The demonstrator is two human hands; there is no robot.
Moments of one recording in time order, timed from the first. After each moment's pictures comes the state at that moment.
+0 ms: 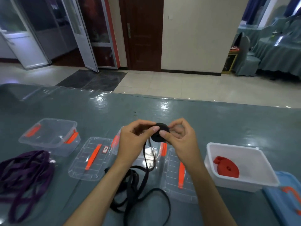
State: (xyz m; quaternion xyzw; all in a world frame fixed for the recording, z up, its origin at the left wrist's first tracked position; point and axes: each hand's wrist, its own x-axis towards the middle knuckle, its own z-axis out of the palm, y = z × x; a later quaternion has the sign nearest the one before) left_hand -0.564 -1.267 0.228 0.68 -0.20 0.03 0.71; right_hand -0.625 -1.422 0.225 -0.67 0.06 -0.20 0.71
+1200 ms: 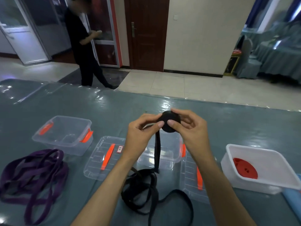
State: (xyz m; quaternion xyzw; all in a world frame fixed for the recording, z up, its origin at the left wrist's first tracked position) left_hand -0.514 -1.176 0.222 0.62 -0.22 0.00 0.75; right_hand -0.580 -1.336 0.247 -0.71 0.02 -0.25 0.66
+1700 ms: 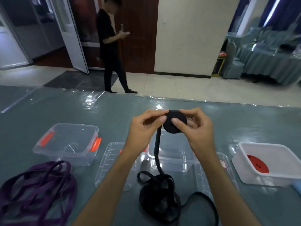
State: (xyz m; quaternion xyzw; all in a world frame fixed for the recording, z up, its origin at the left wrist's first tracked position) left_hand -0.445 -1.089 0.224 0.60 -0.31 -0.03 0.74; right_hand -0.533 -1.240 0.237 -0.69 0.05 -0.33 0.64
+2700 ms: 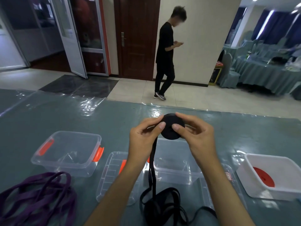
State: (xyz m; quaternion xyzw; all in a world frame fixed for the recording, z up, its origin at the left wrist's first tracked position) left_hand -0.423 -1.070 0.224 0.53 -0.21 -0.02 0.82; right_hand -0.498 -1.213 0.251 -0.71 0.03 -0.32 0.63
